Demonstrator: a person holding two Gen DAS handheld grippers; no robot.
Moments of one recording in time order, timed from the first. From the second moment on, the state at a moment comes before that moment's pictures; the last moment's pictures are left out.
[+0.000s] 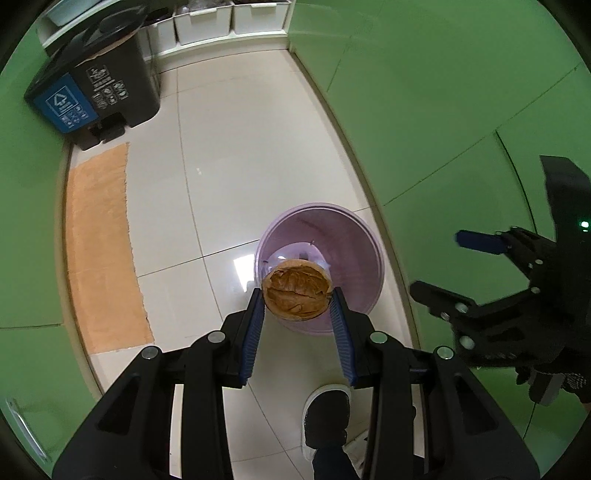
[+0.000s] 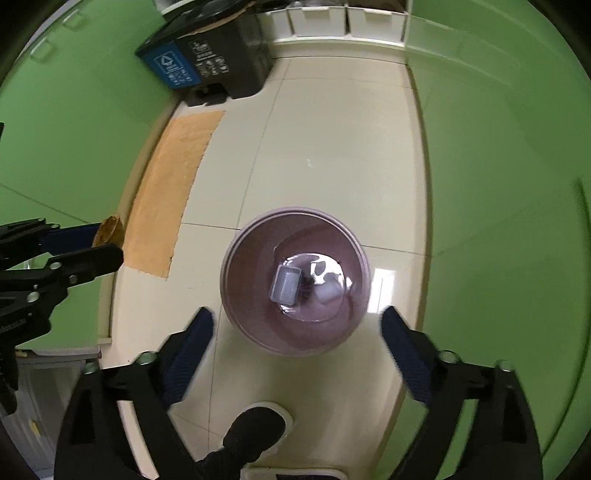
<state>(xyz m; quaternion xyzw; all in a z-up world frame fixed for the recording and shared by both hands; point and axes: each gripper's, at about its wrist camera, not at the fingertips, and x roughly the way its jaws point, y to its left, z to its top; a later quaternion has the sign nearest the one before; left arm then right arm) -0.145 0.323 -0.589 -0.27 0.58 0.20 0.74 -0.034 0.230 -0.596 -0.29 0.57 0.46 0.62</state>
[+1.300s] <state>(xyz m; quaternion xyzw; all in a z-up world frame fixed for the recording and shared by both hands) -0.105 0.300 -0.549 -0.24 0.60 0.20 0.74 -0.020 0.144 -0.496 -0.23 0.59 0.39 0.67</state>
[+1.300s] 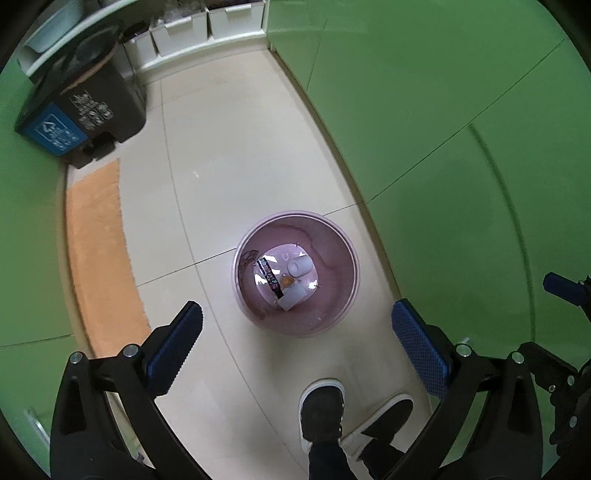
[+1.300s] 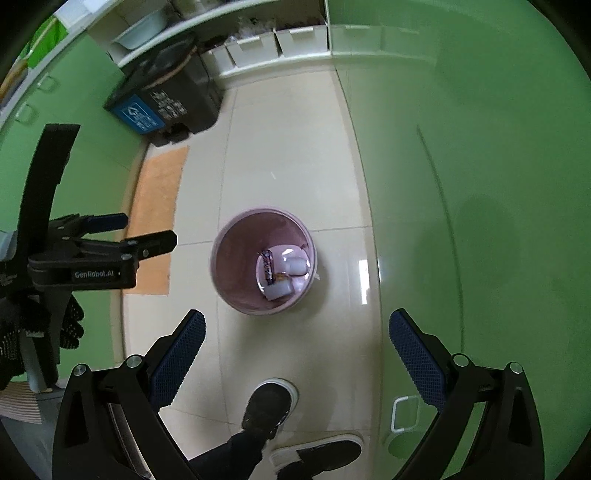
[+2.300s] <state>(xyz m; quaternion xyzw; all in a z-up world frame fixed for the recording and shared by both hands) -0.136 0.239 -0.131 -0.16 0.49 0.18 0.84 -0.051 0.064 -0.104 -0.14 0.46 0.39 0.78</state>
